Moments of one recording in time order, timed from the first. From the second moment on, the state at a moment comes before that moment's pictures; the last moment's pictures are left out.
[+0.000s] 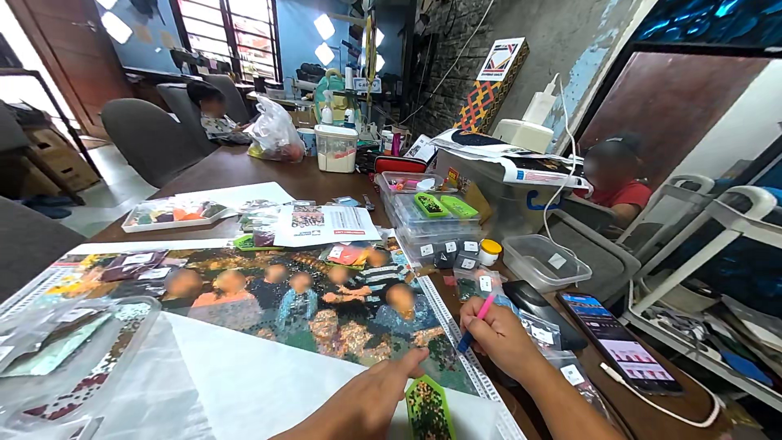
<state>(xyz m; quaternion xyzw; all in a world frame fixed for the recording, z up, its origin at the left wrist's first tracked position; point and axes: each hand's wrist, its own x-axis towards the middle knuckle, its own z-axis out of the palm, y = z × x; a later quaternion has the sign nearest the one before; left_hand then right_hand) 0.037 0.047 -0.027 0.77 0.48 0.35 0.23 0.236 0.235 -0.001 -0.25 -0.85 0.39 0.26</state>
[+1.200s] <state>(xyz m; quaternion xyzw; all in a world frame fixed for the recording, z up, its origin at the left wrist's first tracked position) 0.038 0.047 -0.025 0.77 0.49 0.34 0.23 0.233 0.227 0.000 -0.28 -0.86 0.32 0.30</state>
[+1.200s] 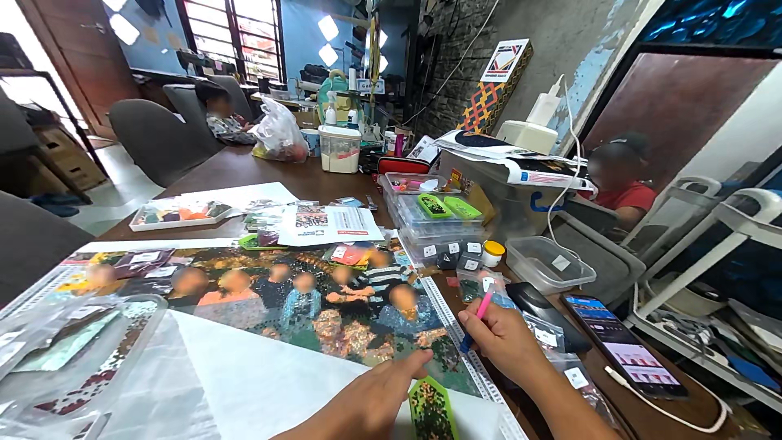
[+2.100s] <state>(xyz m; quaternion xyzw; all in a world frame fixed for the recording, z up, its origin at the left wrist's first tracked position) 0.038 0.047 -0.028 0.77 0.48 0.35 0.22 0.234 0.226 0.000 -0.28 -0.86 0.32 0.28</state>
